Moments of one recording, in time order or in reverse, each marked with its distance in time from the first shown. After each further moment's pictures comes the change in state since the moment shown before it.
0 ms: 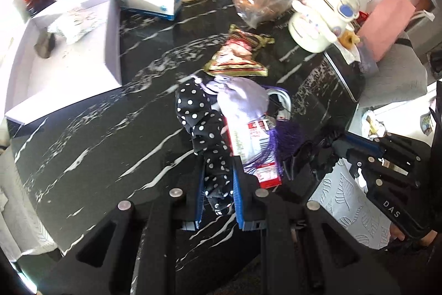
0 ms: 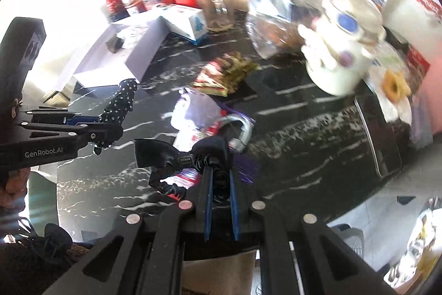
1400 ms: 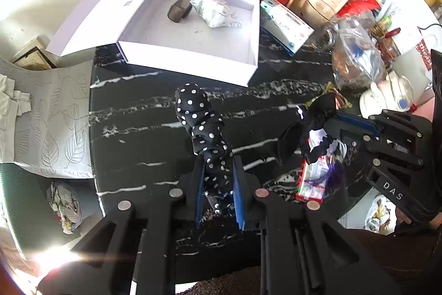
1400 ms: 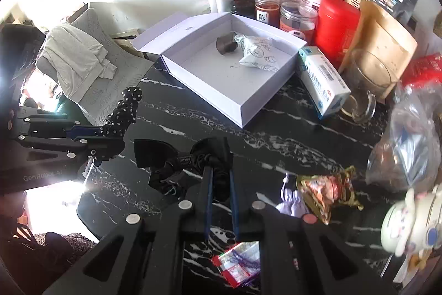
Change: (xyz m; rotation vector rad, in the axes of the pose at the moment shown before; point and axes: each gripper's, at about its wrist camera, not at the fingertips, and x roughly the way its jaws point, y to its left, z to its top) left arm -0.087 0.110 -0.053 -0.457 -0.129 0.187; right arm 0.031 0.132 0.102 -0.528 0.036 0.244
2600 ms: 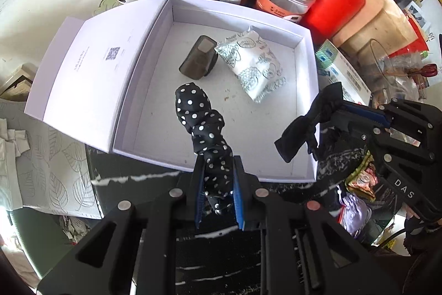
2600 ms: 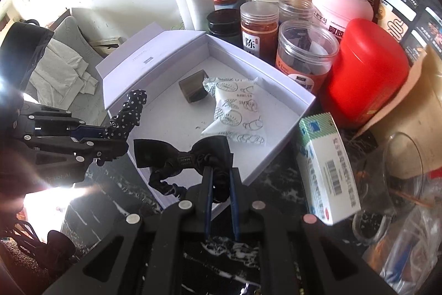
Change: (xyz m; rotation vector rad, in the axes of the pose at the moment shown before) left arm 0.095 0.051 0.179 0.029 0.068 0.016; right arm 0.102 -0.068 0.140 -0.024 0.030 0.004
